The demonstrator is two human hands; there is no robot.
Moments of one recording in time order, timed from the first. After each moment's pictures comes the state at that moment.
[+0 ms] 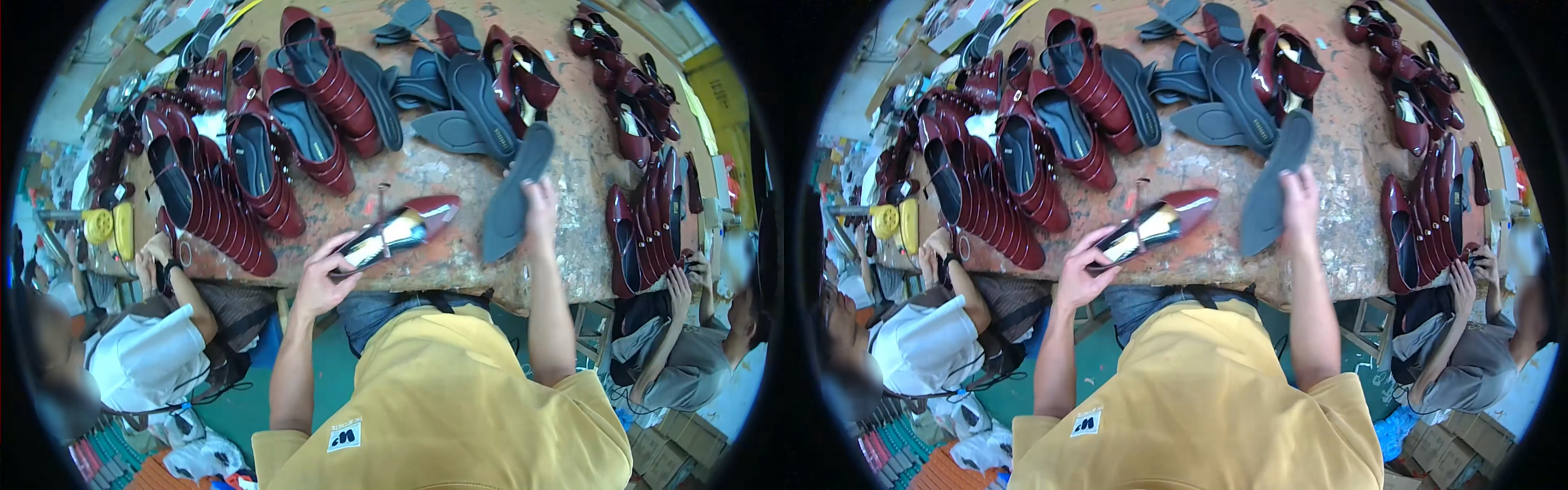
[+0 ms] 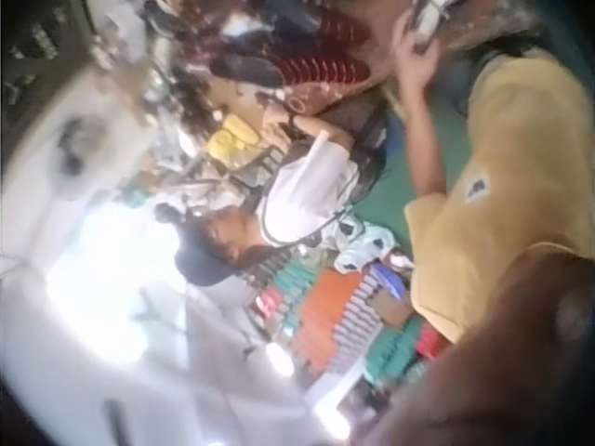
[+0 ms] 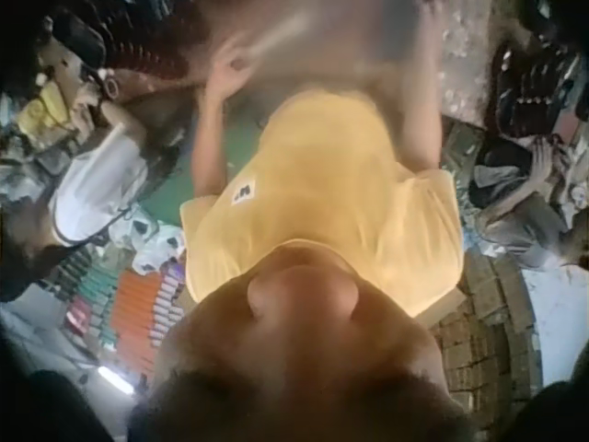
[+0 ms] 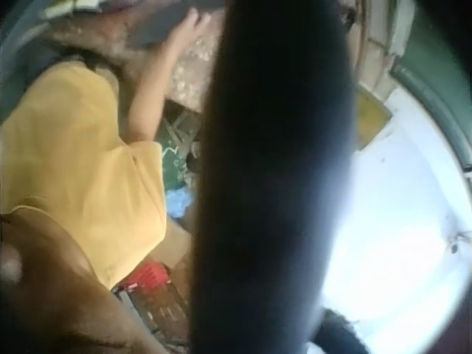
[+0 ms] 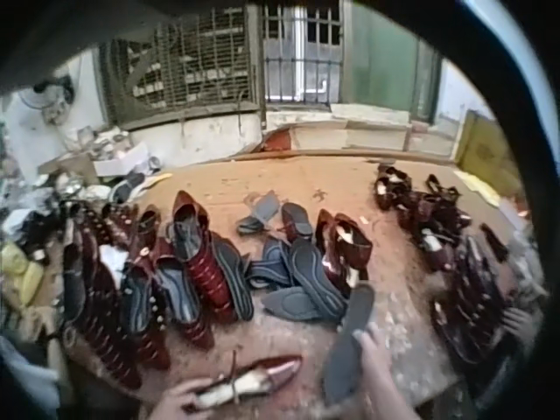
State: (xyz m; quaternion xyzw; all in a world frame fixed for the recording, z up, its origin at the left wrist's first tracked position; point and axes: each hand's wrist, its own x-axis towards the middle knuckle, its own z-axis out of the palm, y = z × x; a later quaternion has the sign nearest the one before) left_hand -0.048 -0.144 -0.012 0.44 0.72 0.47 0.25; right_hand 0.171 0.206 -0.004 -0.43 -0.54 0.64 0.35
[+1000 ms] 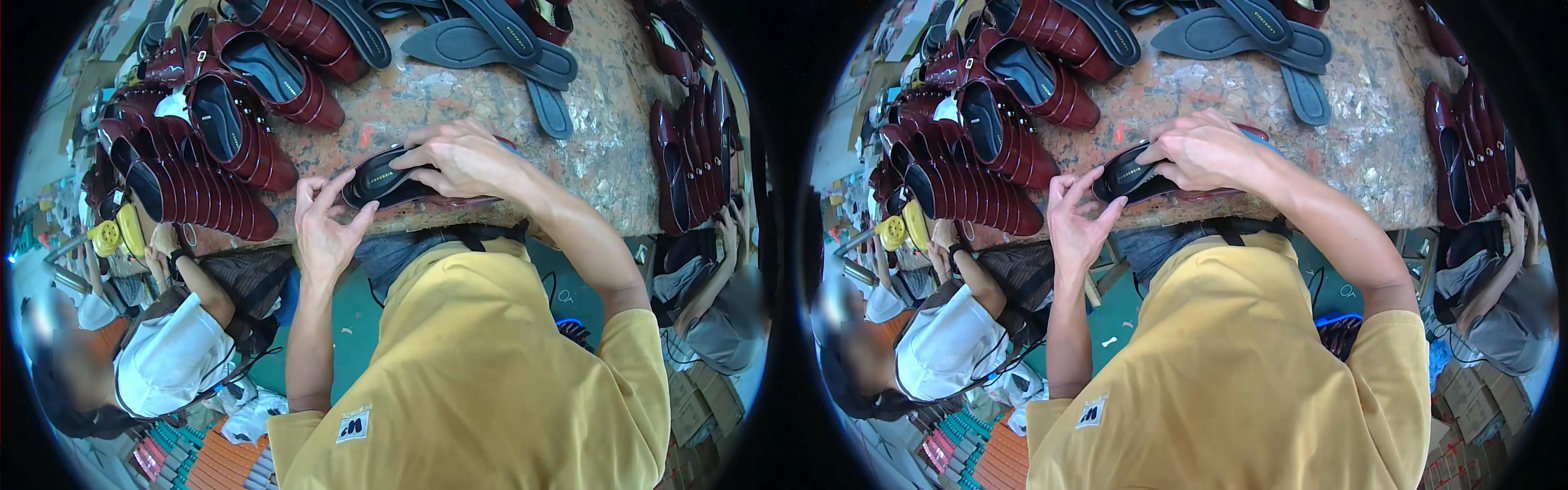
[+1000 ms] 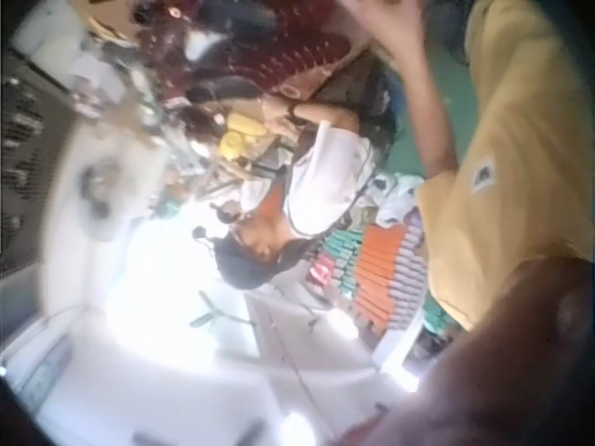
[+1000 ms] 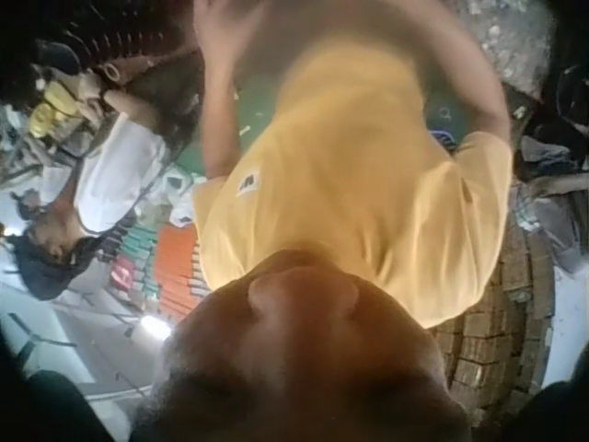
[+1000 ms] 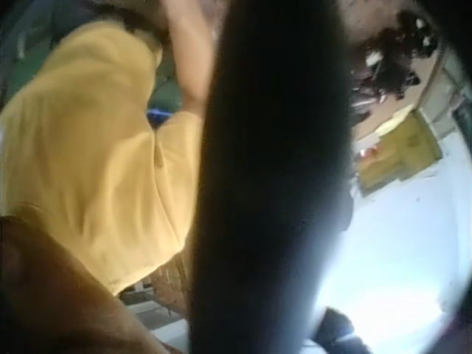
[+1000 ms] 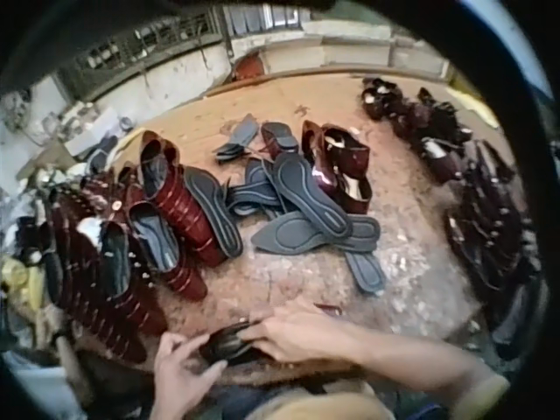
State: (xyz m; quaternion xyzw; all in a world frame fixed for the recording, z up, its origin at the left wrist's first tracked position) left_hand -0.021 -0.114 0.024 0.35 0.85 0.35 0.16; right_hand 0.099 0.130 0.010 0.01 -0.94 0.34 0.01
